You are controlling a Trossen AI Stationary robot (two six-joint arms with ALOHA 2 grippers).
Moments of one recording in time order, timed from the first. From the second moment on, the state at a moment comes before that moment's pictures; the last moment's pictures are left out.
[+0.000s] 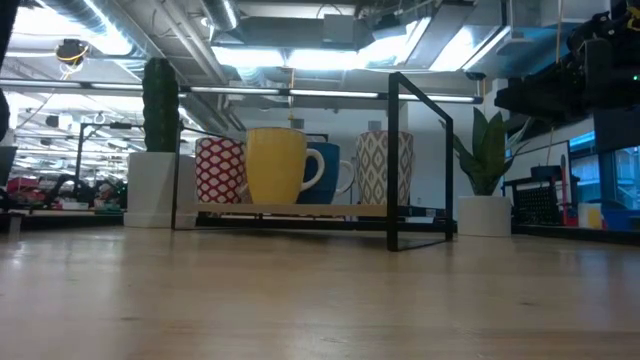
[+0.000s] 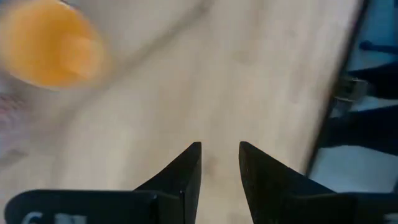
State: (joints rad) left arm -0.03 1.70 2.00 -1.56 0.13 -0.36; right arm 0.15 0.02 0.02 0.05 0.55 -0.06
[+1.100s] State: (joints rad) left arm -0.94 1.65 1.35 -1.10 0.02 -1.31; right arm 0.15 0.02 0.02 0.05 0.55 -0.06
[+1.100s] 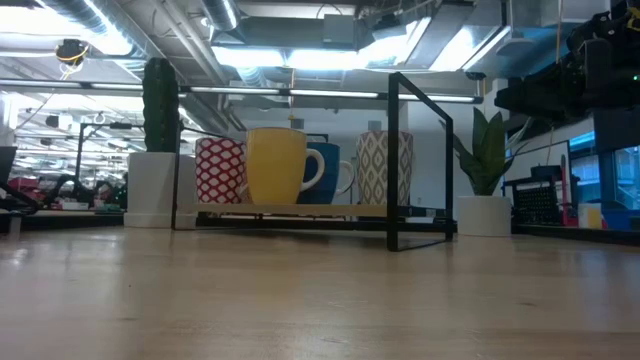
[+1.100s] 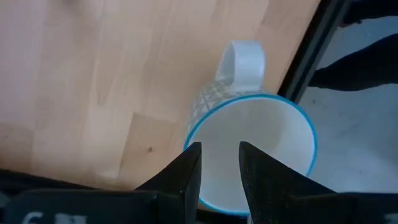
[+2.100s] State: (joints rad) left arm -0.91 1.58 1.42 -1.23 0.00 -1.43; right arm 0.15 0.02 0.02 0.05 0.59 -0.08
